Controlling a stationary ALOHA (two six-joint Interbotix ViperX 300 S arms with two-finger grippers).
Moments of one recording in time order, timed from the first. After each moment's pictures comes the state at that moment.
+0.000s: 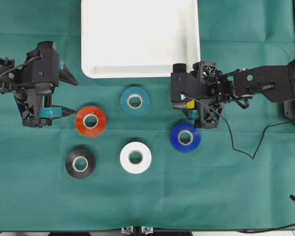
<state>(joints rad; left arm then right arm) -0.05 -0.39 0.95 -0.03 0.23 -0.09 0.04 0.02 0.79 -0.07 0.29 0.27</state>
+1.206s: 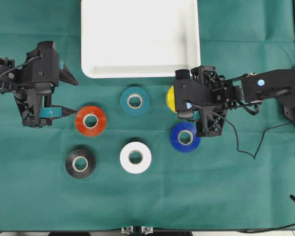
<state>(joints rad) -0.05 -0.40 0.95 -0.03 0.23 -0.09 0.11 -0.09 0.76 -0.07 0.34 0.27</state>
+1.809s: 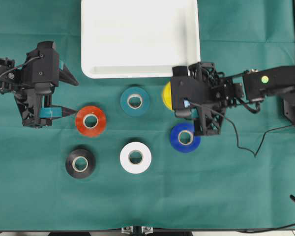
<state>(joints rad) -0.05 -0.40 0.95 -0.03 0.23 -0.09 0.08 -0.12 0.68 -0.10 0.41 0.27</state>
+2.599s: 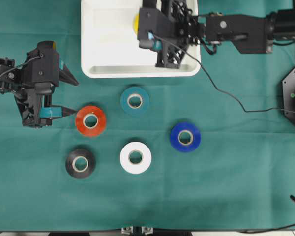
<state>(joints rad) -0.06 -0.40 0.95 -0.03 0.23 -0.09 -0.26 0.13 0.48 -0.42 0.25 0.27</state>
